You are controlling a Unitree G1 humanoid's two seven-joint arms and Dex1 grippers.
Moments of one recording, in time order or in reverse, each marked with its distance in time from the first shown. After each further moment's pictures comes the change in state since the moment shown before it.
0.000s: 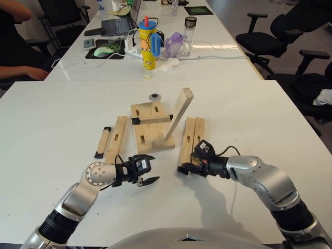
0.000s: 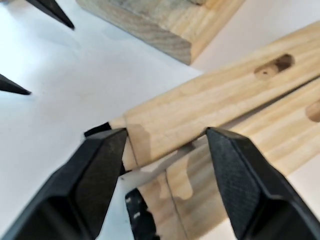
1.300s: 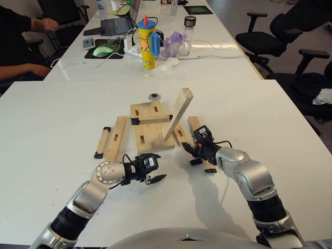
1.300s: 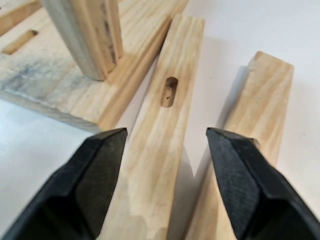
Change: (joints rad) left arm -0.043 -0.067 -0.043 0.028 0.010 0.049 0.036; right arm -0.042 0.288 -0.058 0.168 -0.143 -0.126 -0.239
